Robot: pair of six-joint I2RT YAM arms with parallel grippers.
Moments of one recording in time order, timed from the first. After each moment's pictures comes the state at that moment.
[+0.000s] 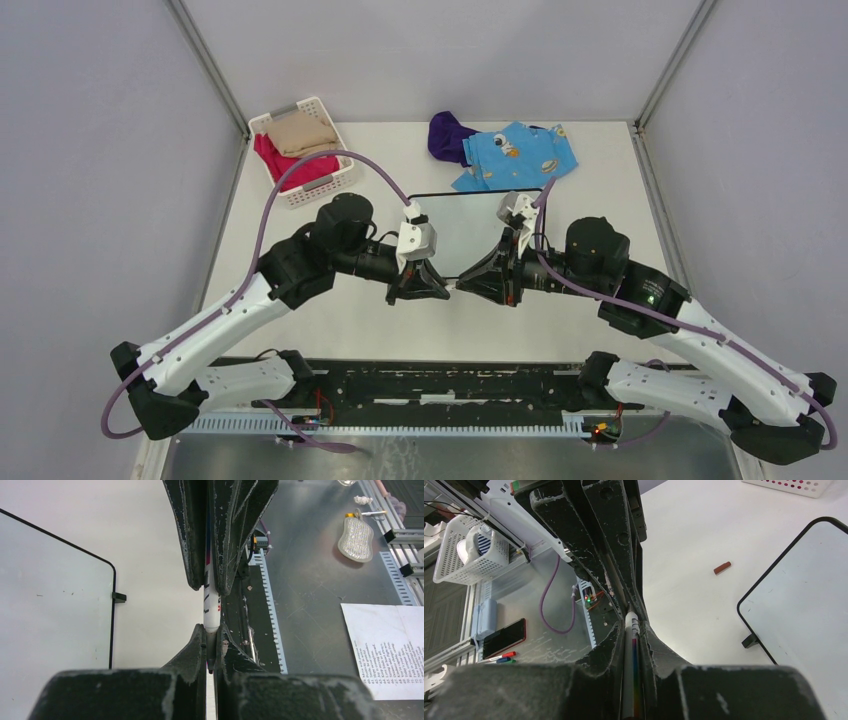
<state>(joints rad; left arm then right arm) -0.88 1.05 1.14 -0.49 0.77 0.19 0.96 0.85 1.09 -0.44 -0.35 0.28</state>
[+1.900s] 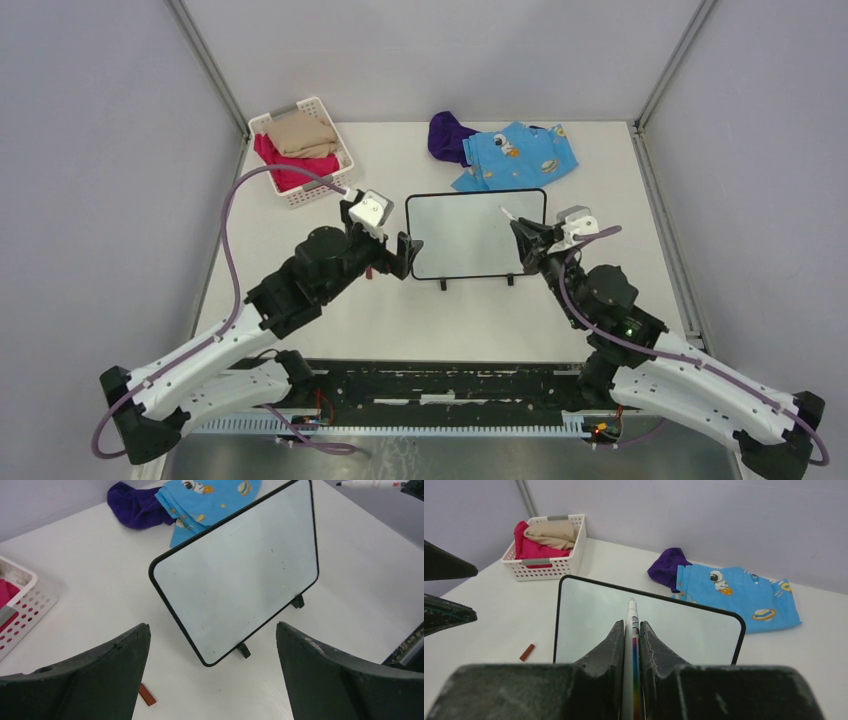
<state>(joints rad) -0.89 0.83 0.83 -0.18 -0.21 -0.06 0.95 0.59 0.59 0.15 0.52 -0.01</state>
